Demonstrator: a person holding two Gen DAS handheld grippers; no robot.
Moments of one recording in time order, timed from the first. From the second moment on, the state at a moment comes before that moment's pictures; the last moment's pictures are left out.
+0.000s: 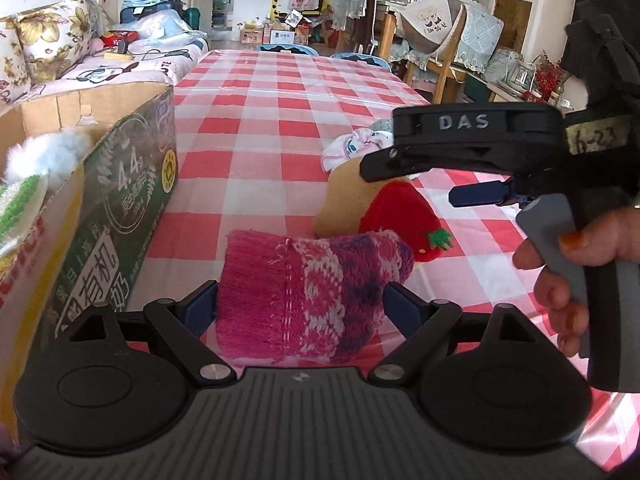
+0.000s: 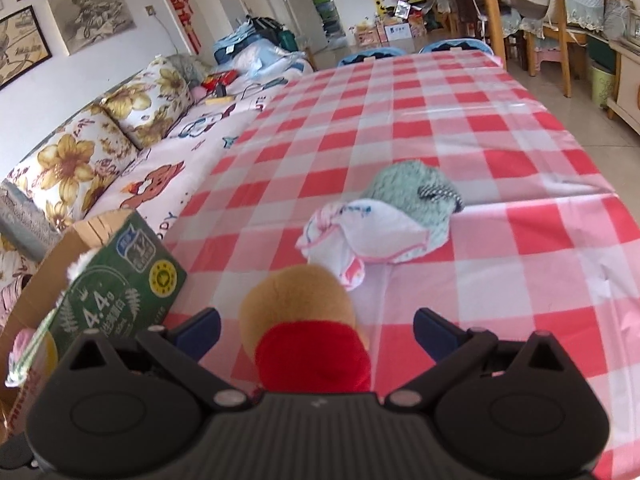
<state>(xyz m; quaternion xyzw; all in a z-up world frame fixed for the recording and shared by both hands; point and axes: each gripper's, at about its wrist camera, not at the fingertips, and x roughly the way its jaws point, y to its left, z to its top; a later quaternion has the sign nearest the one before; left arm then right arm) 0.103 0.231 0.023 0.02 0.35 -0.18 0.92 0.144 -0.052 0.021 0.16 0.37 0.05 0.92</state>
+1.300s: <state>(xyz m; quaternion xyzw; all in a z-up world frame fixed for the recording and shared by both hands) 0.111 0.220 0.010 0.04 0.32 -0.19 0.93 0.149 -0.043 0.001 0.13 0.37 0.07 0.92</state>
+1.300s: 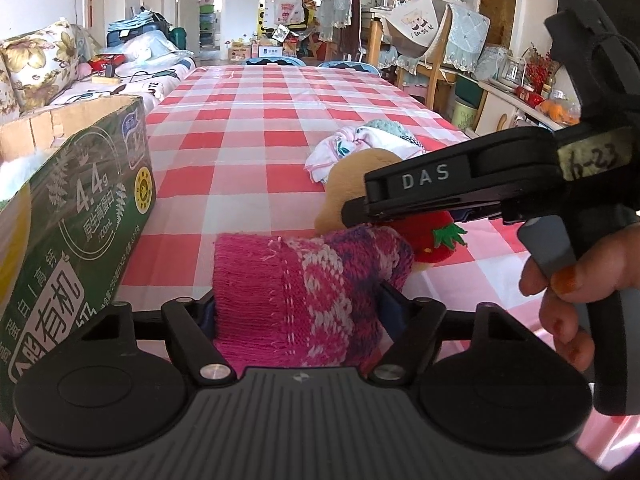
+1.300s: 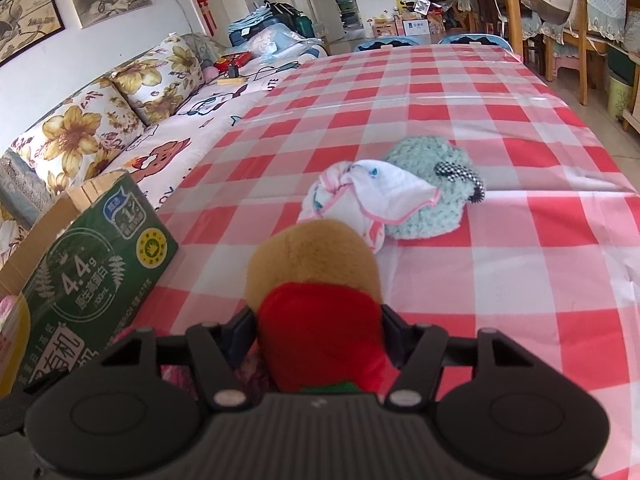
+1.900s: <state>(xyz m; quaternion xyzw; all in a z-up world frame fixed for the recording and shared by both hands) 0.107 0.225 0.020 0.01 0.32 -0.18 0.93 0.124 -0.054 0.032 0.14 0.34 0.06 0.93</state>
